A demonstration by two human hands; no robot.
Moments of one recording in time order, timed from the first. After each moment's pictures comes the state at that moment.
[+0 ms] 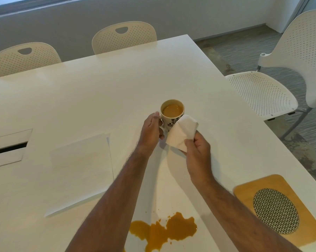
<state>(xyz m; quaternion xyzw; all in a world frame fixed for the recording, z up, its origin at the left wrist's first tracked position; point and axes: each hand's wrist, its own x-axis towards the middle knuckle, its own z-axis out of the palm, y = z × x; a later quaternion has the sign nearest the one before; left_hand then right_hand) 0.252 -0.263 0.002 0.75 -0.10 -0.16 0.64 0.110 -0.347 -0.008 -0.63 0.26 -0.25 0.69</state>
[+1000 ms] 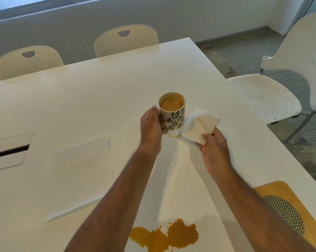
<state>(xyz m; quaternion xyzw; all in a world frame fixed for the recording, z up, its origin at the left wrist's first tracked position) 0.245 -0.278 0.049 0.63 -0.02 -0.15 0.76 0.126 -0.416 -0.018 -0.42 0.23 -0.23 0.85</state>
